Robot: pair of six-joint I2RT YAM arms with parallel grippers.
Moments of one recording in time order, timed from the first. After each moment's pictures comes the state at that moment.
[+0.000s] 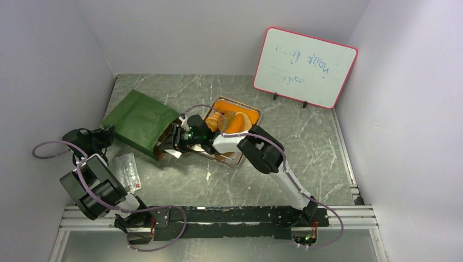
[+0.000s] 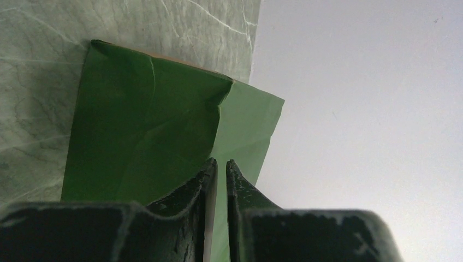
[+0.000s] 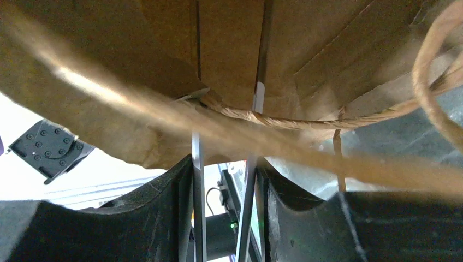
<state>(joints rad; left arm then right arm) 0.74 1.38 0.50 0.42 0.46 -1.32 0.94 2.35 1.51 0.55 -0.54 1.23</state>
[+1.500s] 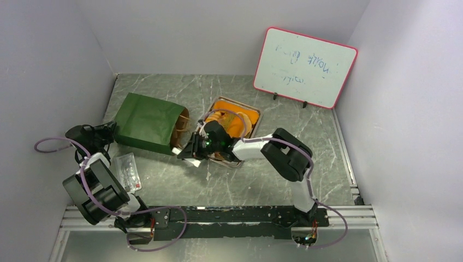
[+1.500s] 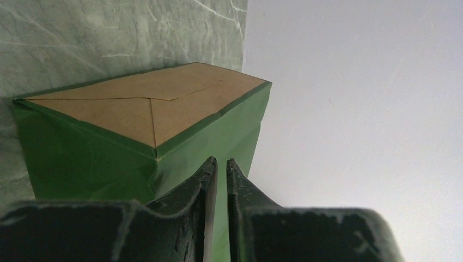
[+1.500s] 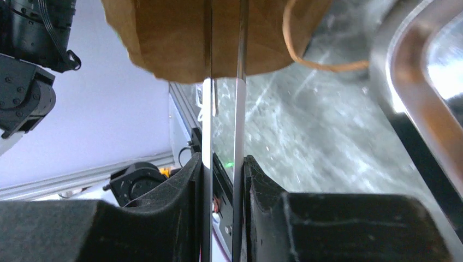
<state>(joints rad) 0.68 1.33 0.52 0.40 0.43 -1.33 0.93 2.04 1.12 0.47 -0.45 1.12</state>
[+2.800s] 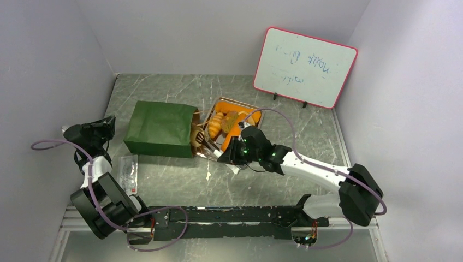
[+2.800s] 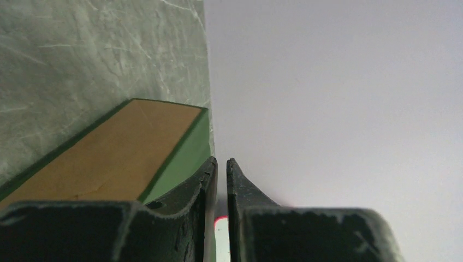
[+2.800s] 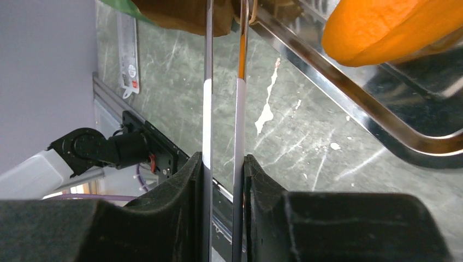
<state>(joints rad) 0.66 1.21 0.51 0.39 0.45 -1.35 0.86 1.30 0.73 -0.07 -0.17 0.89</state>
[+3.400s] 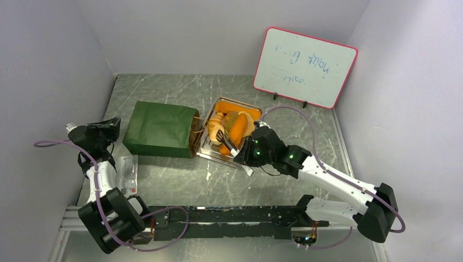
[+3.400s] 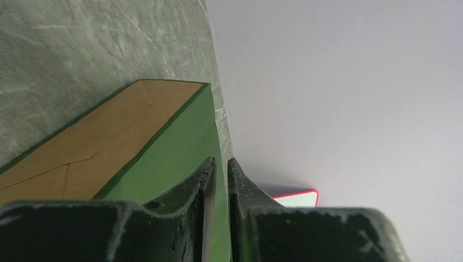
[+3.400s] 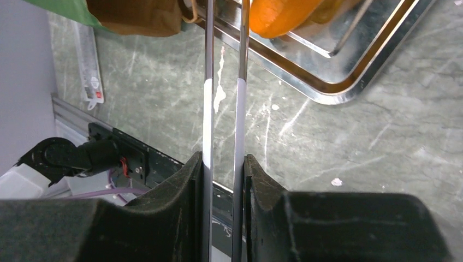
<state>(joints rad) 0.62 1.05 0.48 0.28 0.43 -1.25 0.86 1.07 0.80 -0.46 0.01 0.86</state>
